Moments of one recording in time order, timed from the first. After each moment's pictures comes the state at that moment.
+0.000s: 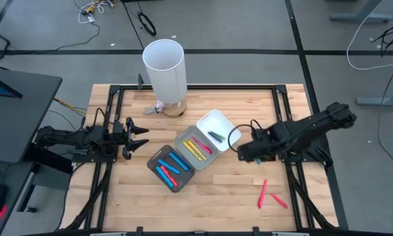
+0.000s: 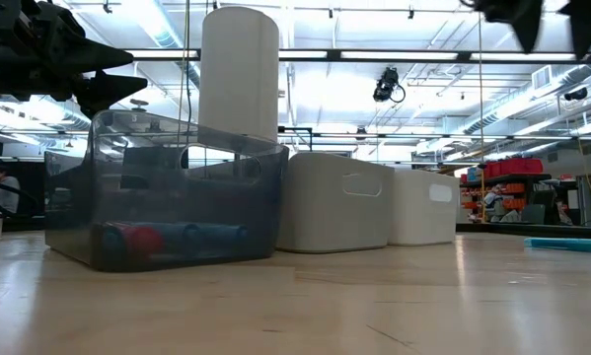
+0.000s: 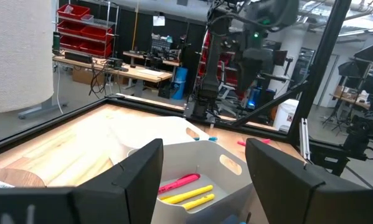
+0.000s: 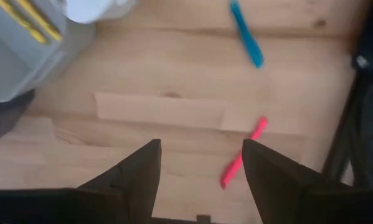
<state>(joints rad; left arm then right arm) -0.13 0.01 0.01 0.10 -0.26 -0.20 0.35 1.40 1.36 -1.41 -0.02 1.87</state>
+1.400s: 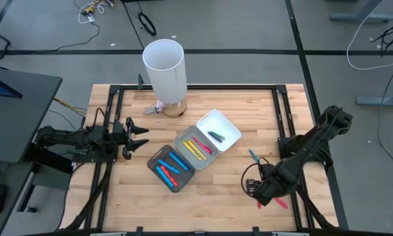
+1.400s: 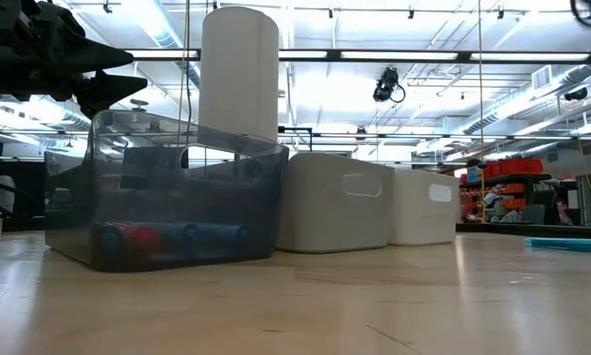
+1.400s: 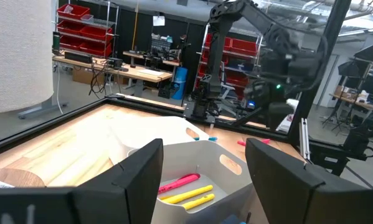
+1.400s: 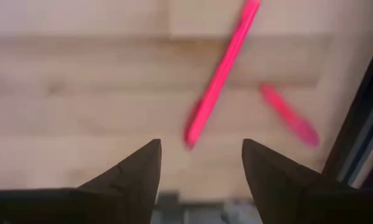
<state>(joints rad) -0.13 0.01 0.01 0.10 -0.26 -0.20 0.78 1.49 1.02 -0.95 -0.15 2.37</state>
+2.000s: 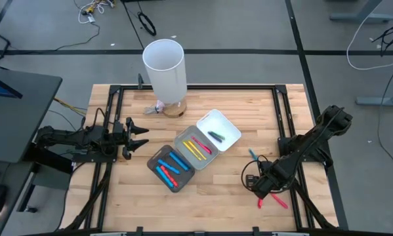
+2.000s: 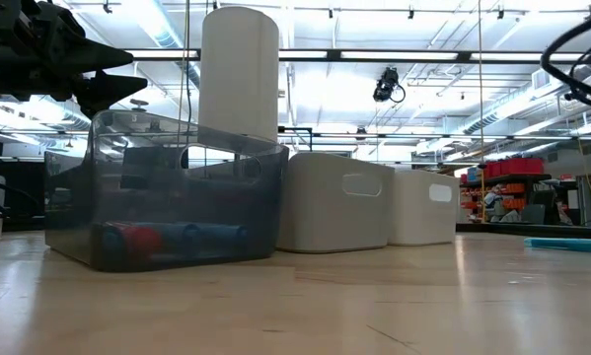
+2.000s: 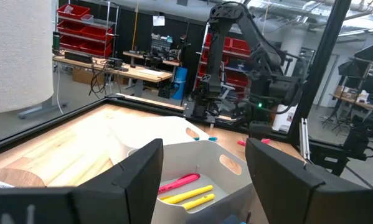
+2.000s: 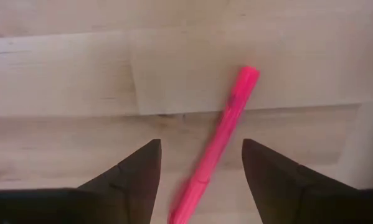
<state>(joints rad) -0.13 0.01 0.01 0.10 -0.26 -0.20 0.74 1.49 0.74 -0.71 -0.12 2.37</state>
